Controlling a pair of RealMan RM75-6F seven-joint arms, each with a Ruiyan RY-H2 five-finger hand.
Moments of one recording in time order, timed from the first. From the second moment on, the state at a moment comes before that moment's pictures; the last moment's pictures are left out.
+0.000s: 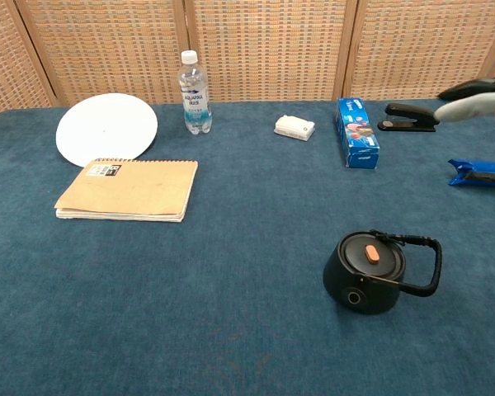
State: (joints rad) left arm -0.03 -0.87 -0.03 -1.80 1.46 1.48 -0.07; right arm 0.44 -1.11 -0.07 -1.55 -1.95 1.39 0.05
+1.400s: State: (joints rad) left arm -0.05 -0.88 -0.04 -1.79 1.42 1.45 -0.06; right arm 0.71 -1.18 -0.08 -1.60 -1.93 0.93 -0.23
